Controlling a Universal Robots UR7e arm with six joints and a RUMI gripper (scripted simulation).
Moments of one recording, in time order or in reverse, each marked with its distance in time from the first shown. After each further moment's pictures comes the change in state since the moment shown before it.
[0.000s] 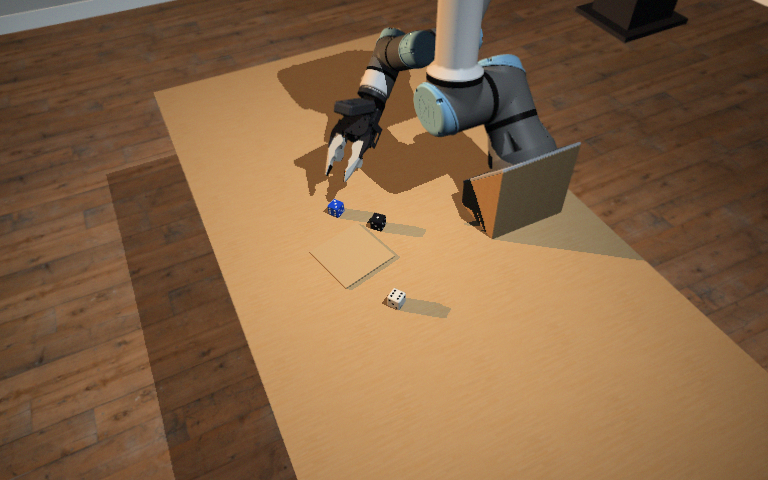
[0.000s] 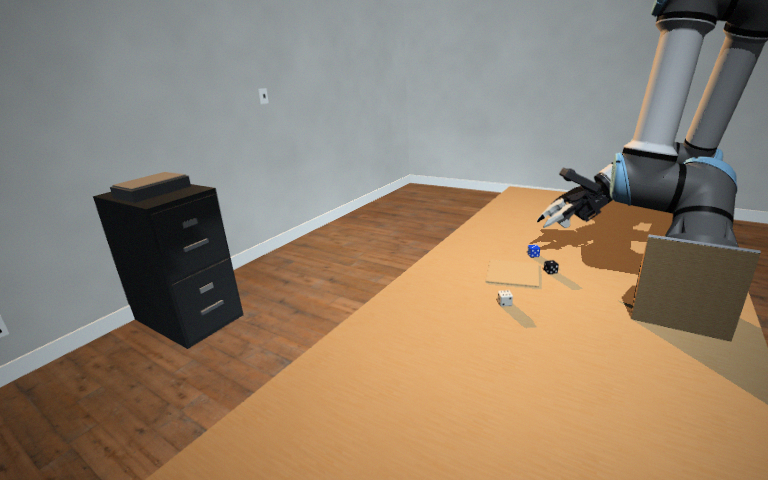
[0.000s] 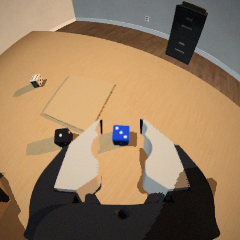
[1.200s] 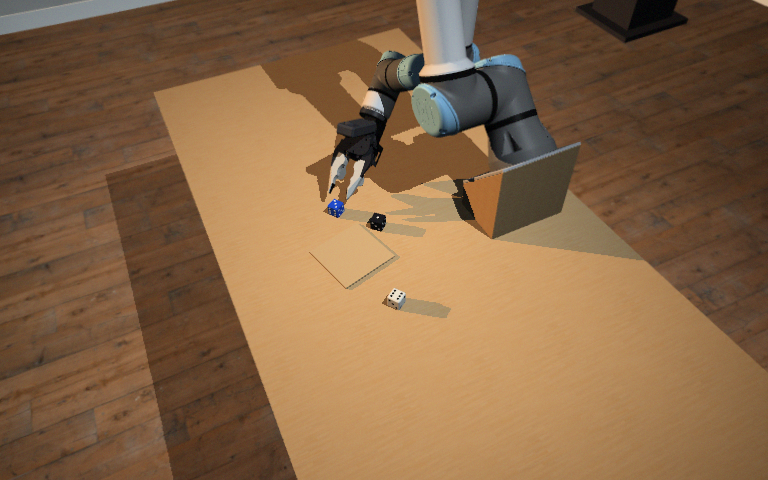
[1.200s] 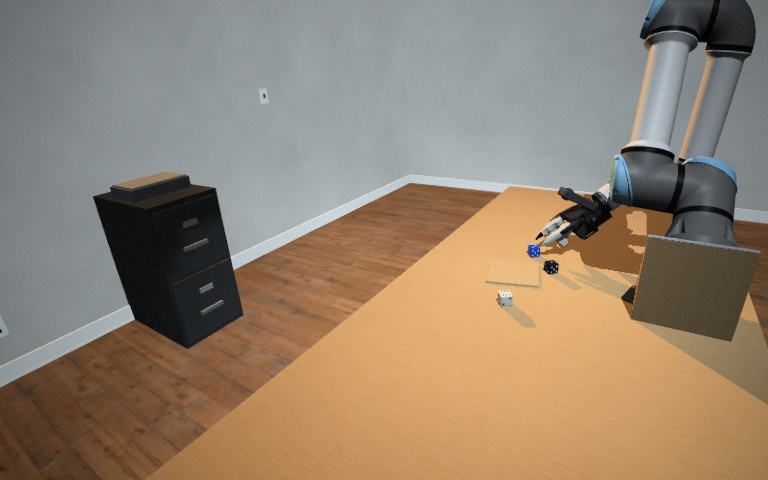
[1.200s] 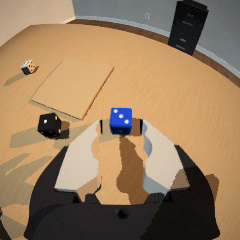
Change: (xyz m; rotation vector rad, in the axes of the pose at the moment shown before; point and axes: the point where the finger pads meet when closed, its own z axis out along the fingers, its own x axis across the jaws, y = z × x) arm 0.000 0.048 0.033 0.000 0.000 0.000
